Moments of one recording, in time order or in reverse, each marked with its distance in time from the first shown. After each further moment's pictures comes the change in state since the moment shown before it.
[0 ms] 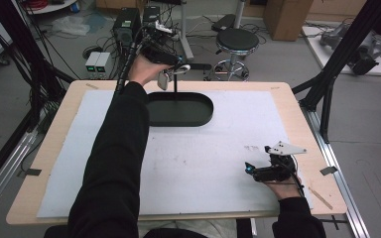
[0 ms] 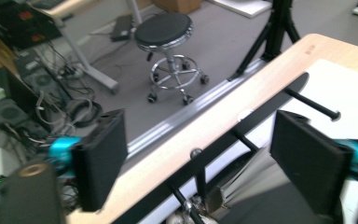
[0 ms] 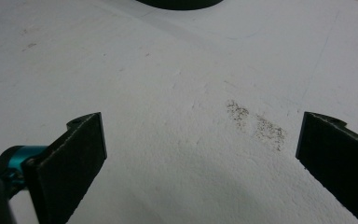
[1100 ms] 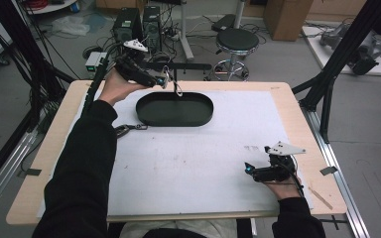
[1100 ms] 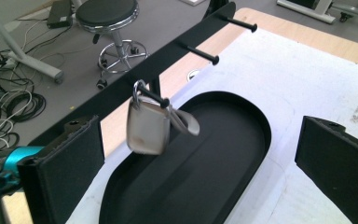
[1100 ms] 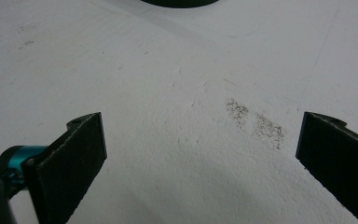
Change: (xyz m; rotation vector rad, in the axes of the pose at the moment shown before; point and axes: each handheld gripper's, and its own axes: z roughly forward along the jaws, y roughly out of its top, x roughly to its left) left arm 0.016 -0.058 -0.056 0.028 -0.227 0.007; right arm 0.001 0.000 0.000 0.010 -0.008 -0.003
